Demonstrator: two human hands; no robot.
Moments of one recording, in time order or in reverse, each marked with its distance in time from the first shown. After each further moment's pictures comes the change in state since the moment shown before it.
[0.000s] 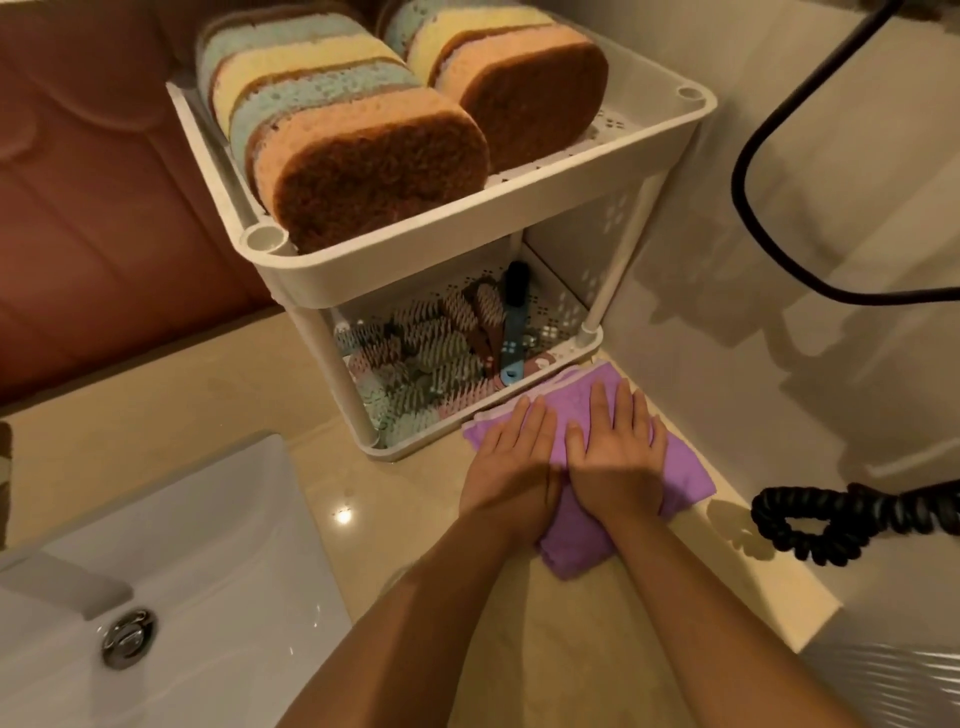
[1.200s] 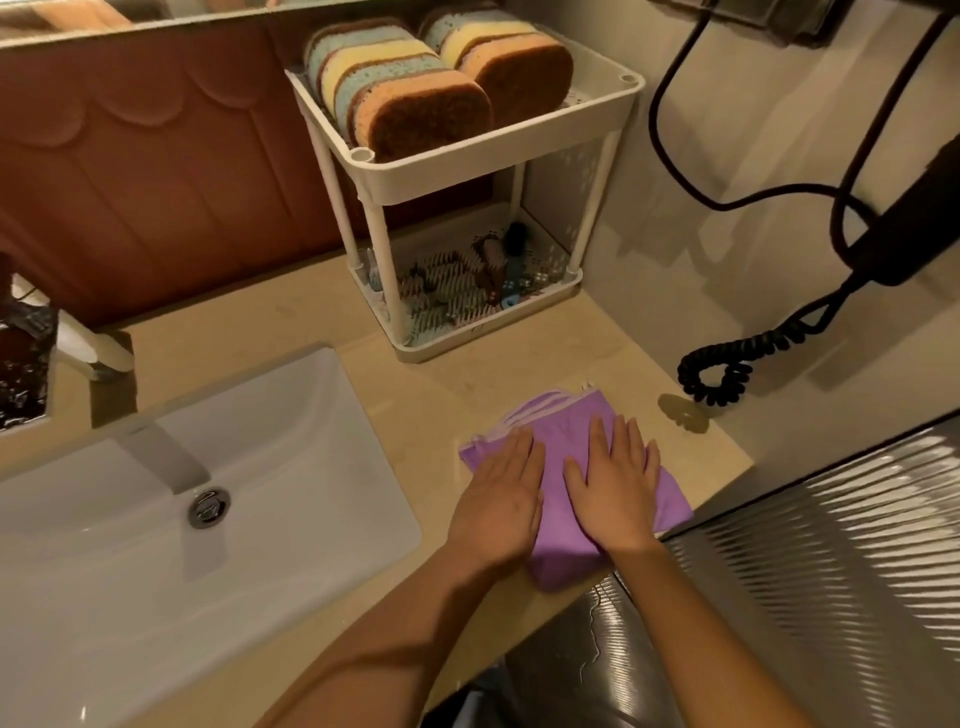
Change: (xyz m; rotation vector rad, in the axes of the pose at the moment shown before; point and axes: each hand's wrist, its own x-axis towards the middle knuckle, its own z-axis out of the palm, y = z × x) left_hand -0.167 0.056 -0.005 -0.013 -0.090 -0.003; right_hand -0.158 0.033 -0.038 0.036 -0.195 -0.032
